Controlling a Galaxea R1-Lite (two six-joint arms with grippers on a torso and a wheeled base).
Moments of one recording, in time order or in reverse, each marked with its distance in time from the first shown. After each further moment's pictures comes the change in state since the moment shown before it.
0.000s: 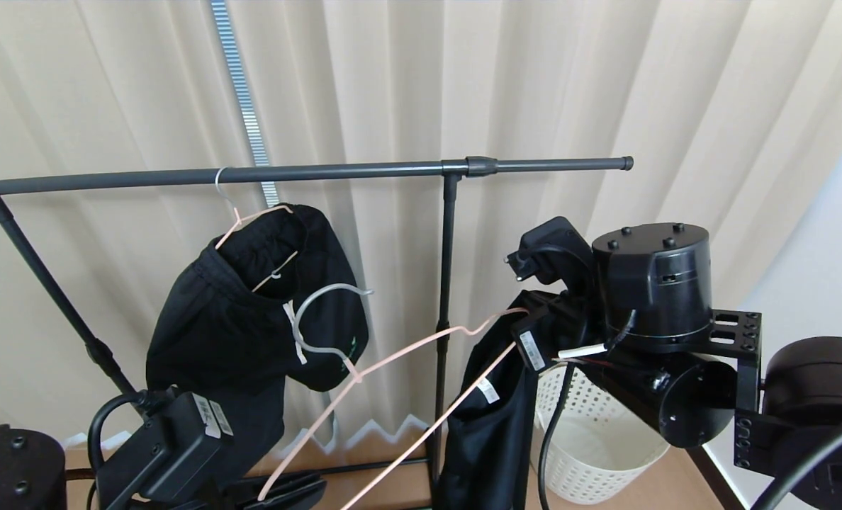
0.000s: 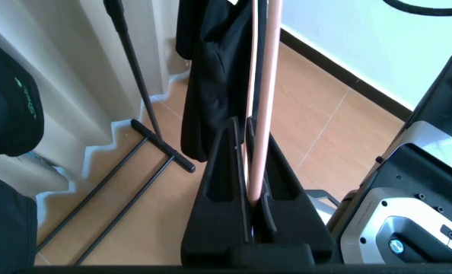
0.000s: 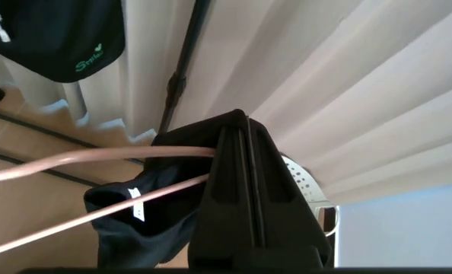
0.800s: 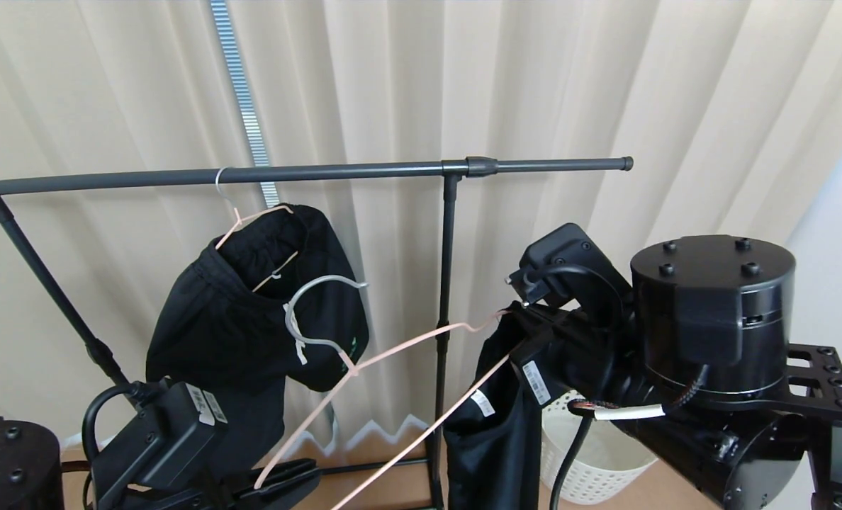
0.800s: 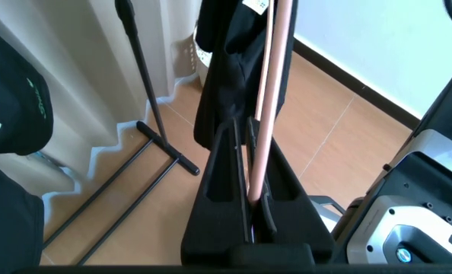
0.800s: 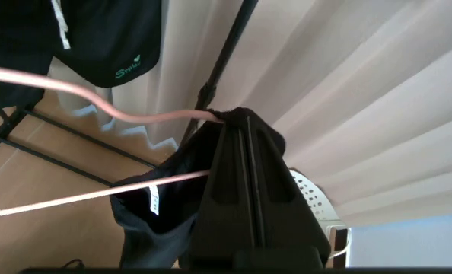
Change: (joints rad) left arm 0.028 0.000 -0.002 -0.017 0.001 0.000; right arm 0.130 -0.094 0.051 0.010 -0.025 -0.001
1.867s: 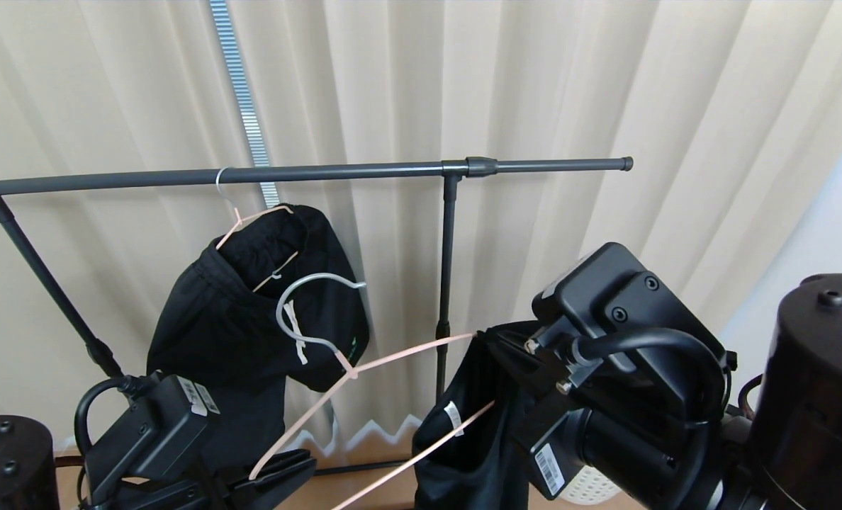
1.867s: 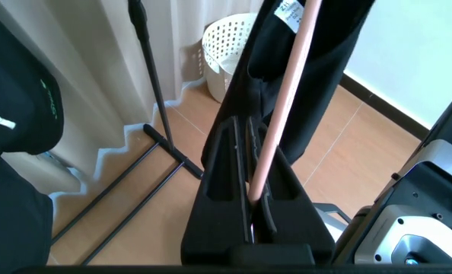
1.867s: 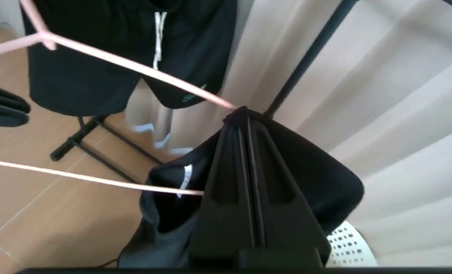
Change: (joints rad) left arm 0.025 -0.003 0.001 -0.007 0.004 0.001; right arm 0.214 -0.106 0.043 -0.013 0.010 0.009
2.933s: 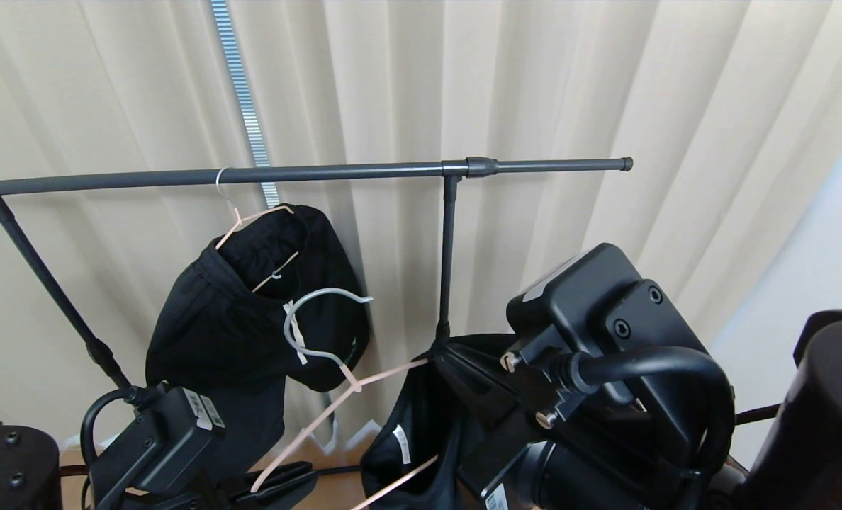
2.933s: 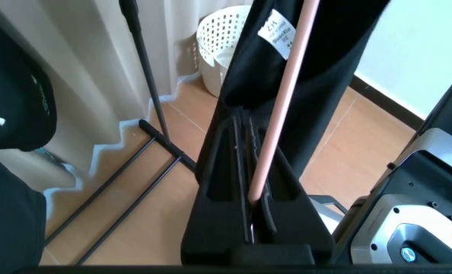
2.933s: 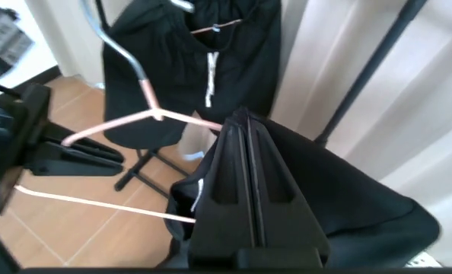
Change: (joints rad) left arm -0.017 0.003 0.017 0.000 -0.006 0.001; right arm 0.107 0.055 -0.024 -0.125 0.003 0.127
